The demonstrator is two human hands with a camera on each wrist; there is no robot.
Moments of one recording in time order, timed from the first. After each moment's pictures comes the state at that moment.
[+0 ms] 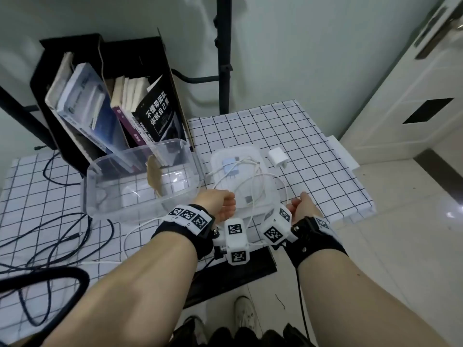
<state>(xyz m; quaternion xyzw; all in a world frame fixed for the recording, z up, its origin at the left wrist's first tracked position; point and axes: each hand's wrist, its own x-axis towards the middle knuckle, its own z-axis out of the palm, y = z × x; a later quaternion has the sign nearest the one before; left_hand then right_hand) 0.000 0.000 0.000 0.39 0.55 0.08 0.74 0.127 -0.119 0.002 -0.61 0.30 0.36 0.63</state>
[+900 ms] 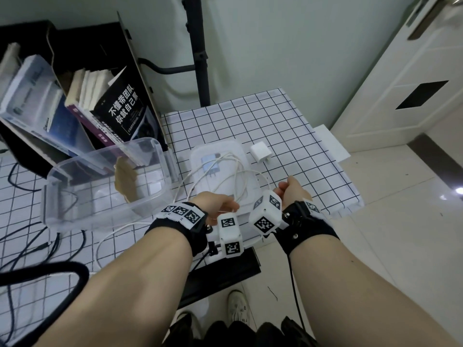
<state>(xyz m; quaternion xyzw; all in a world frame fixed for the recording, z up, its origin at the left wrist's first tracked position) 0.041 0.003 -0.030 0.50 0.53 -0.11 0.67 0.171 -0.110 0.005 -0.63 0.26 0.39 0.62</state>
